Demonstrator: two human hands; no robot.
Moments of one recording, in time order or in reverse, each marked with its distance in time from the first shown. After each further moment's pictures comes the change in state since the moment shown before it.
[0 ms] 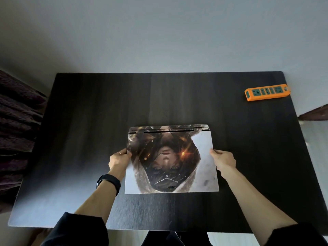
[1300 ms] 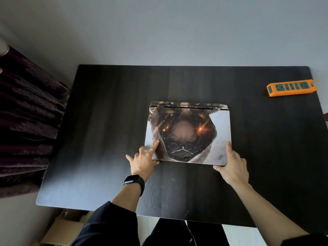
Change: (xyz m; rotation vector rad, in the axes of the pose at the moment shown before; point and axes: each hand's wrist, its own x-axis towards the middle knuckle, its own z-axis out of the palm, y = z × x) left_hand -0.028 -0.037 -0.011 1.129 -0.022 0.648; right_hand -0.050 0.037 0.025 -0.677 0.029 -0.416
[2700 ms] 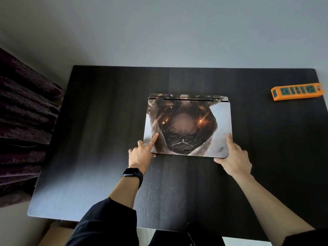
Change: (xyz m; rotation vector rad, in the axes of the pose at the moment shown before) left_hand 0.054 0.001 -0.020 0.070 0.015 0.073; right_hand 0.046 -0.029 -0.027 -0.089 -0.001 0.000
